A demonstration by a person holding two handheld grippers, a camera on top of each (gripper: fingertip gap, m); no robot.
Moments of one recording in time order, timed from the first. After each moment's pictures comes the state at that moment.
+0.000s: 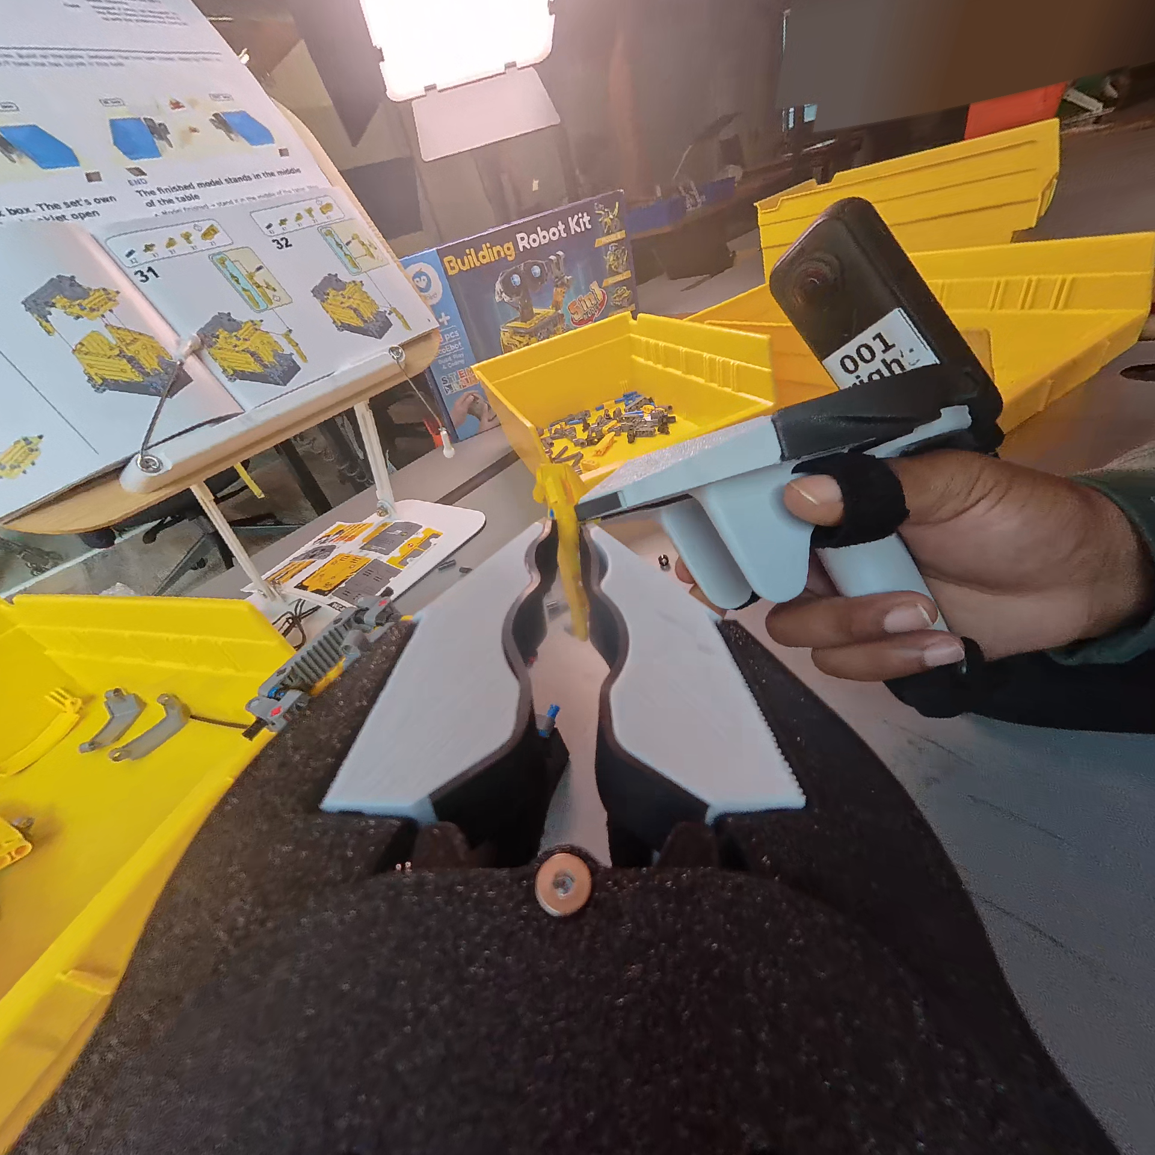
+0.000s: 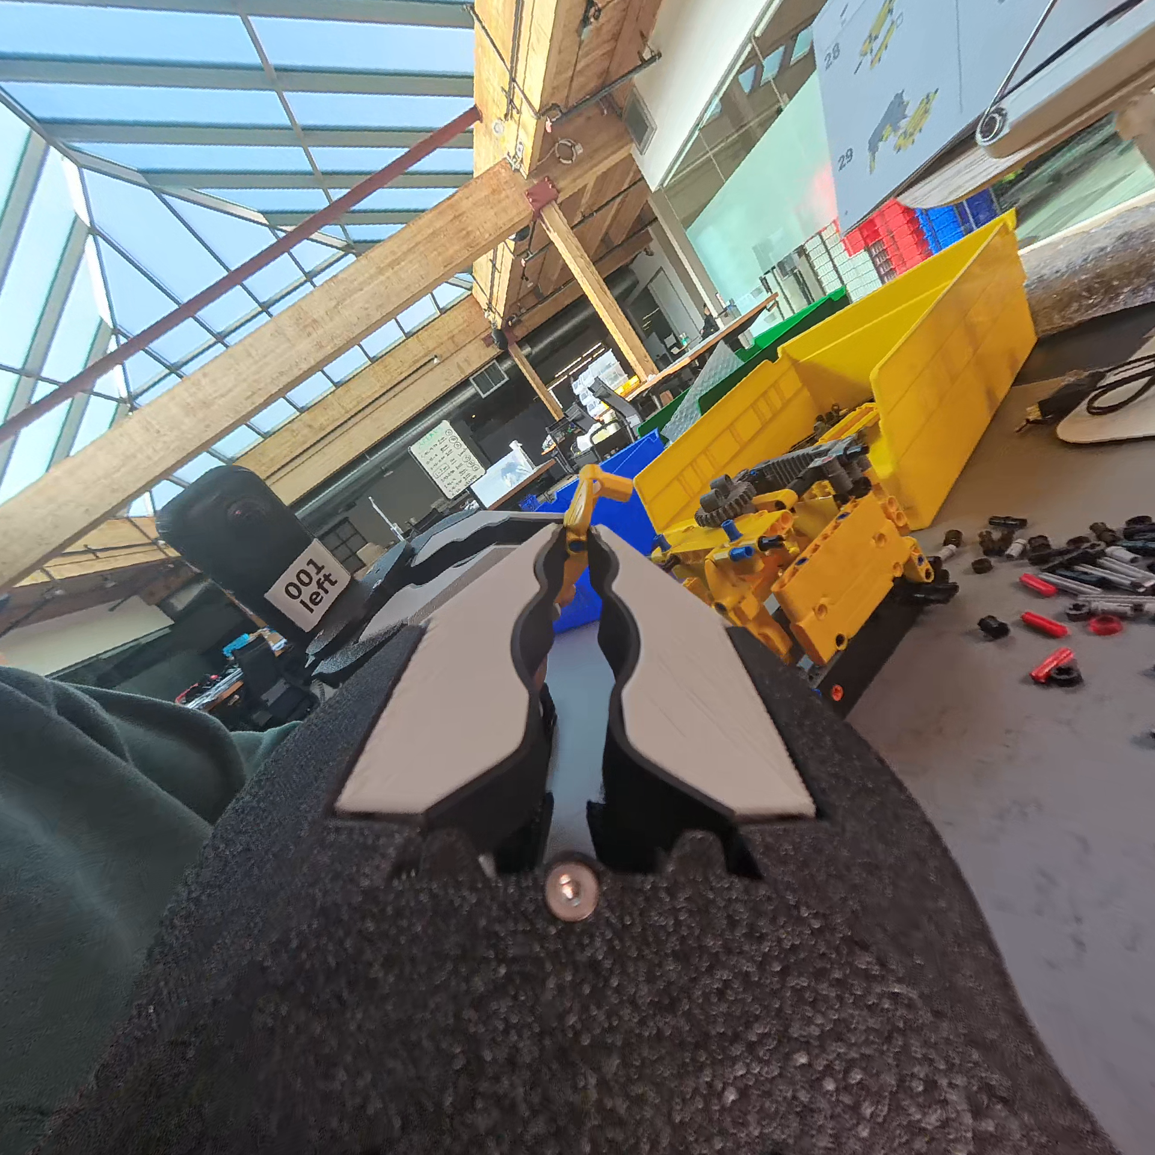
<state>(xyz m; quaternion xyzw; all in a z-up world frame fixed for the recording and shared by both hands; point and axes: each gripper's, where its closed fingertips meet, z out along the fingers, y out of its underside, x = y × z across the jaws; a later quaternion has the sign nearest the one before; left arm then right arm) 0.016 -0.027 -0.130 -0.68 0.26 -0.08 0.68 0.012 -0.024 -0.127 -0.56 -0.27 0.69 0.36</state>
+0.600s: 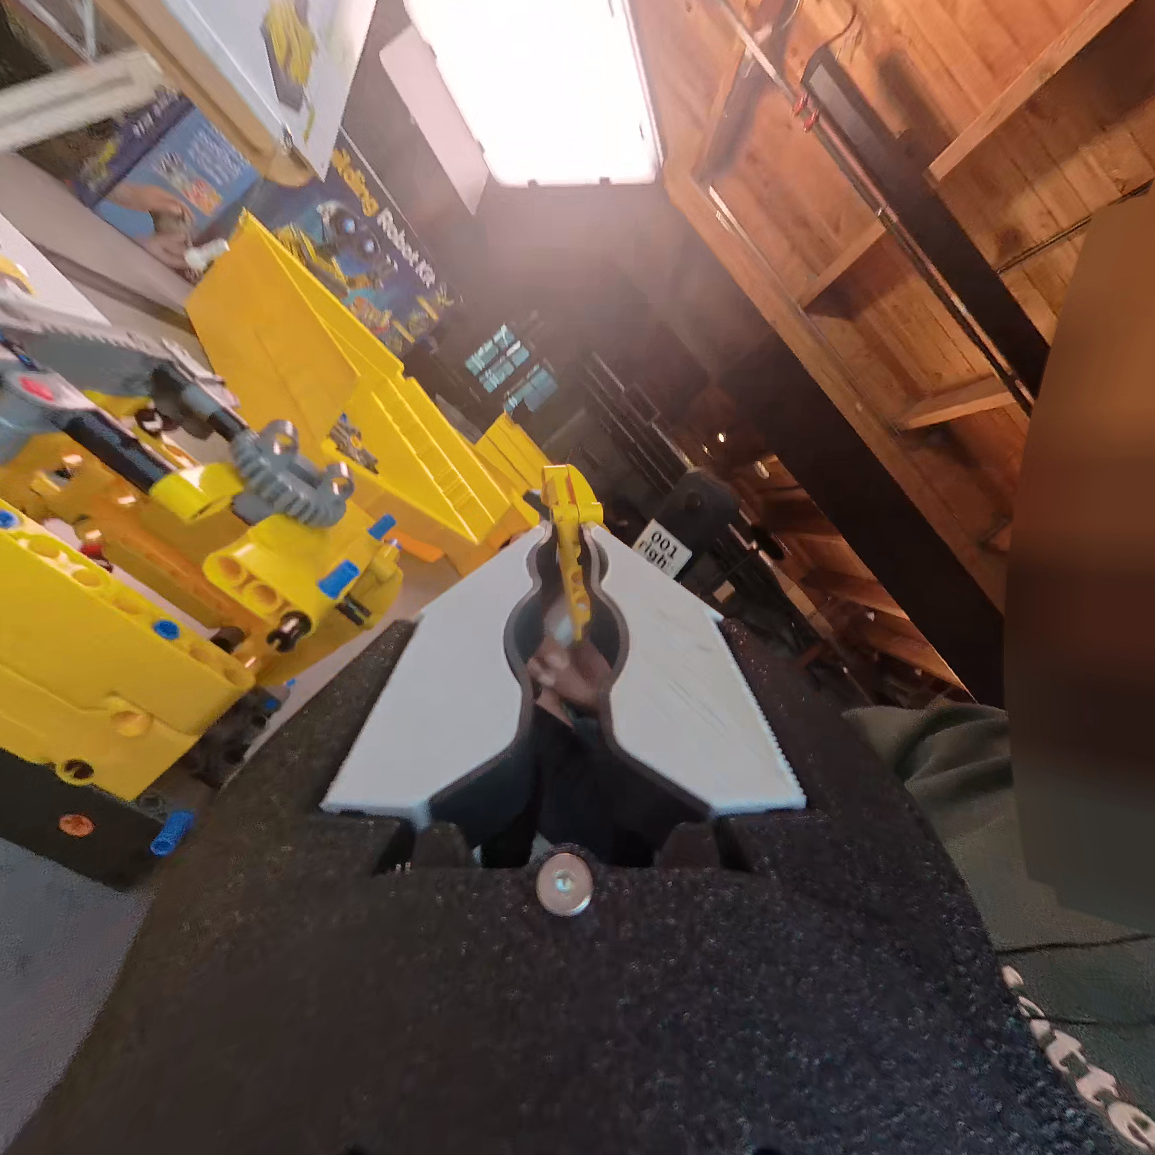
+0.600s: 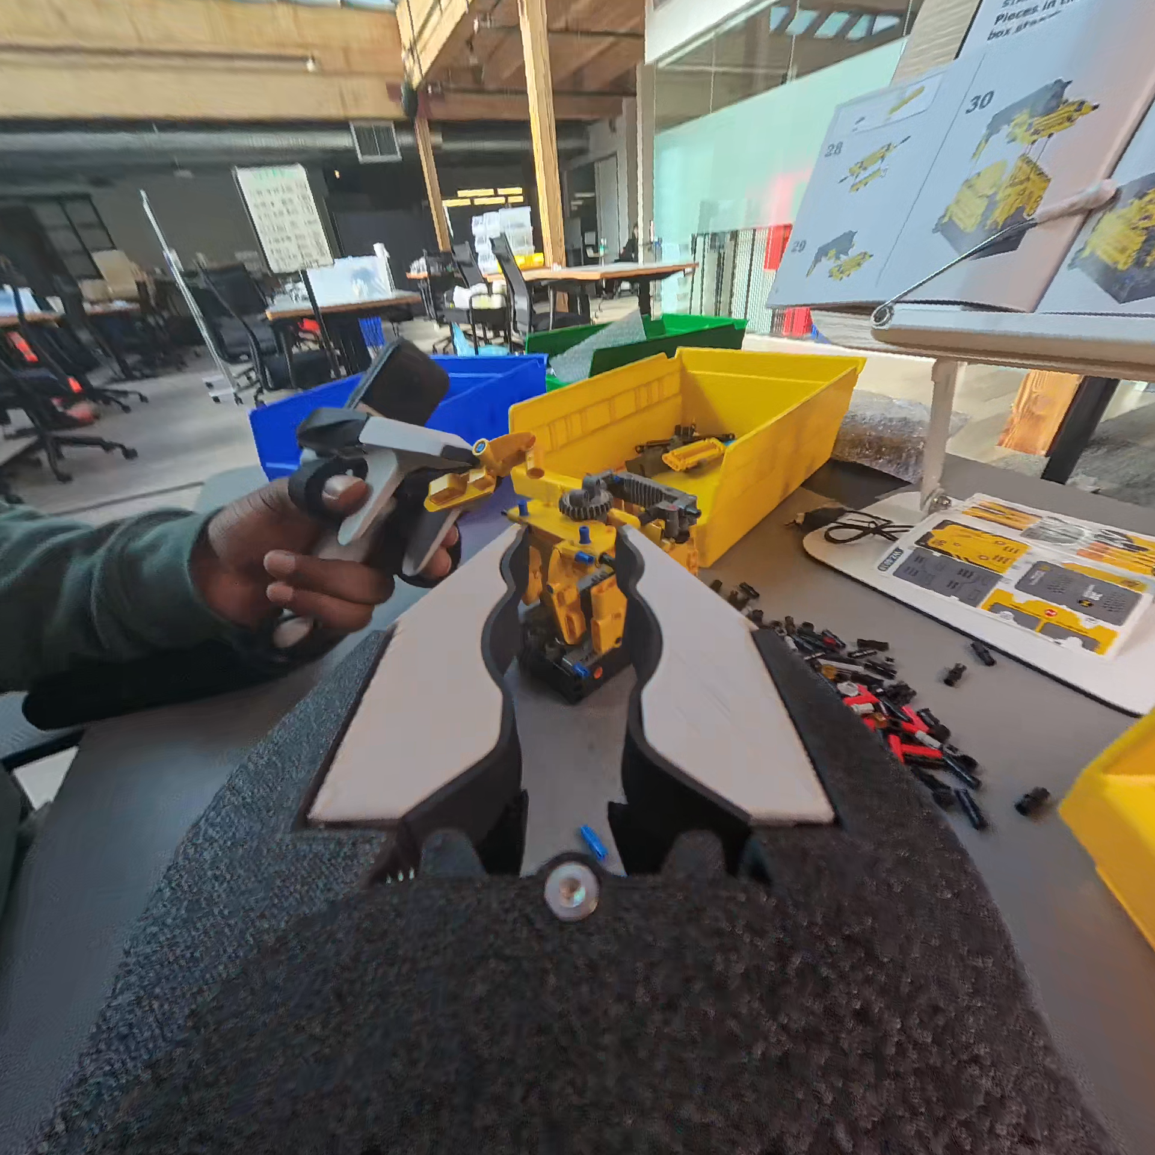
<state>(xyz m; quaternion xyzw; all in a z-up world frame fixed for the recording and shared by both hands) -0.011 -0.021 -0.126 -0.60 -0.02 -0.61 0.52 0.032 0.010 -0.132 -0.54 -0.46 0.50 0.49</state>
